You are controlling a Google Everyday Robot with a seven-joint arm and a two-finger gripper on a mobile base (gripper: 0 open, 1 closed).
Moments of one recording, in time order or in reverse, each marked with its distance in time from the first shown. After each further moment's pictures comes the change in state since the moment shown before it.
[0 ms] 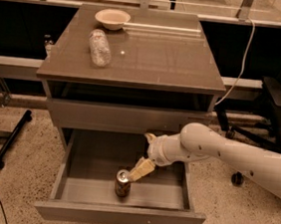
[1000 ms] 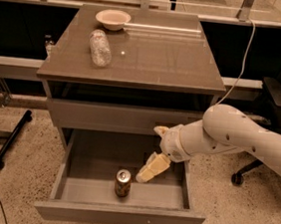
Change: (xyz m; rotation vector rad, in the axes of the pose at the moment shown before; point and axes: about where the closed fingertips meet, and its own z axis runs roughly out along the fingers) arm -0.052 0.046 -0.107 -0.049 0.044 0.014
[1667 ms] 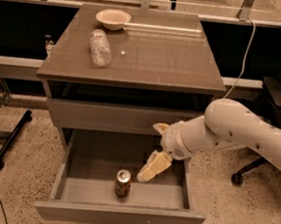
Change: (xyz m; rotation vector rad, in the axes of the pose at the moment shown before) arm -0.010 0.004 -0.018 0.002 0.008 -0.038
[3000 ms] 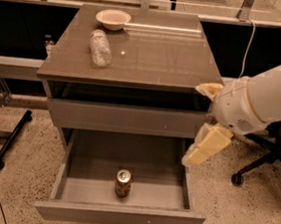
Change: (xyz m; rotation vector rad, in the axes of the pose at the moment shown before) arm -0.063 0.025 -0.196 0.162 0.130 -0.143
